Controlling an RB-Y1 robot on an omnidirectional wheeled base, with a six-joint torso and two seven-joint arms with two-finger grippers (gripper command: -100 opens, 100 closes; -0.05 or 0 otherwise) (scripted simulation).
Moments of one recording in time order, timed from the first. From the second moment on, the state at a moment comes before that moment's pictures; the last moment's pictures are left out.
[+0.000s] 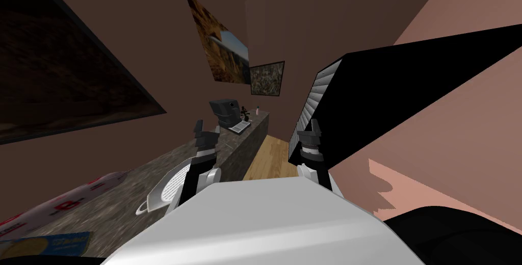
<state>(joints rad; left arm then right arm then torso) 0.47 -0.04 0.04 -2.30 -0.01 -0.38 0.15 0.48 -0.04 -0.03 -2.27 0.01 -0.59 -0.17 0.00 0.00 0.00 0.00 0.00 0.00</state>
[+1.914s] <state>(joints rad) 0.64 0.43 0.11 -2.24 0.11 -0.05 0.01 0.48 -0.03 -0.03 -2.27 0.01 -0.59 -0.17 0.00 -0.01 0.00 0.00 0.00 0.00</state>
